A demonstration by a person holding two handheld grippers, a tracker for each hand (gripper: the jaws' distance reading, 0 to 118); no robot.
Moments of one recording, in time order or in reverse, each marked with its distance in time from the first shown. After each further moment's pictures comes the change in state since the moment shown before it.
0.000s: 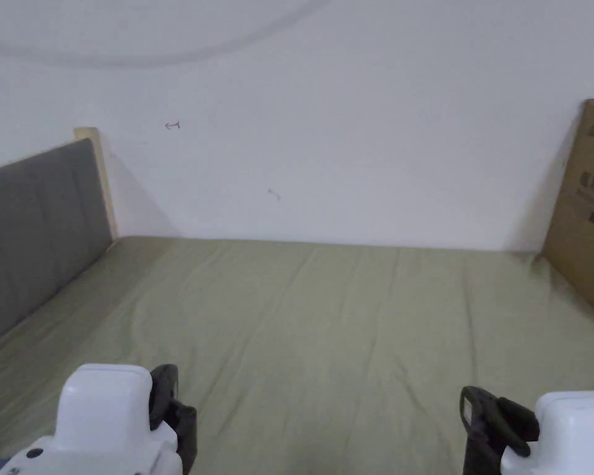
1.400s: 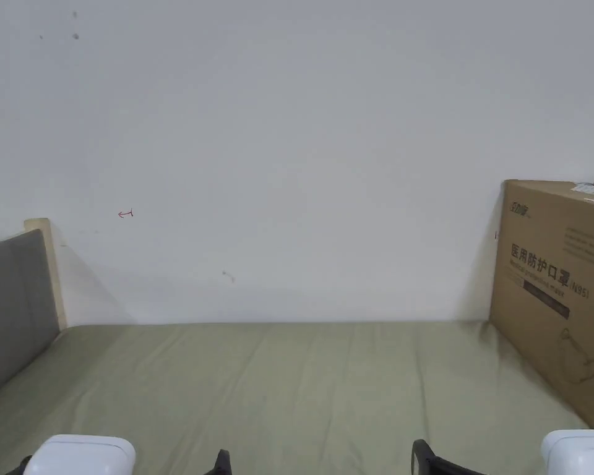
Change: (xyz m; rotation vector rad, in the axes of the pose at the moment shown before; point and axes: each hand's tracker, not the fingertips) left arm 0.053 0.045 0.029 0.054 -0.042 -0.084; right arm 0.037 0.036 0.022 0.085 -0.103 -0.032
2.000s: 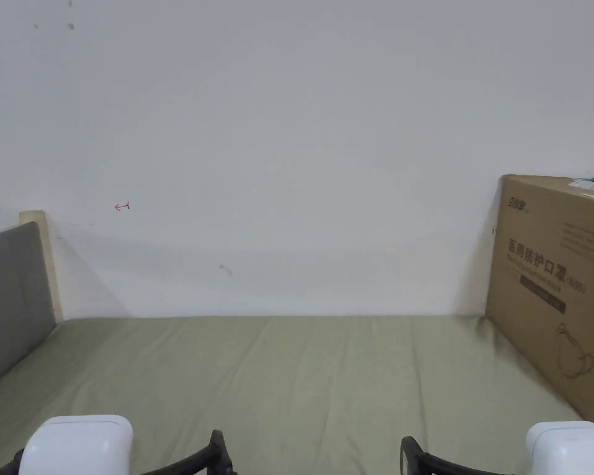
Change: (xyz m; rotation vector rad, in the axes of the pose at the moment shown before) left arm -0.003 0.005 -0.009 -0.040 0.035 0.088; right arm -0.004 -0.001 -0.003 -0.023 0.023 0.012
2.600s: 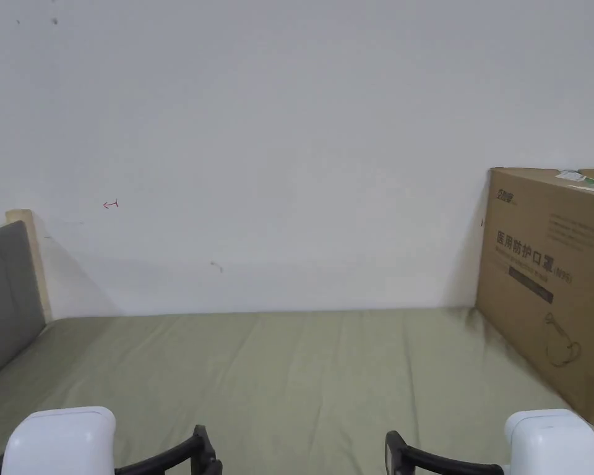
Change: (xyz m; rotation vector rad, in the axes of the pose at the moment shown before) left arm 0.001 0.002 -0.004 -0.046 0.039 0.023; right arm -0.001 -0.002 0.000 -0.014 0.011 0.002
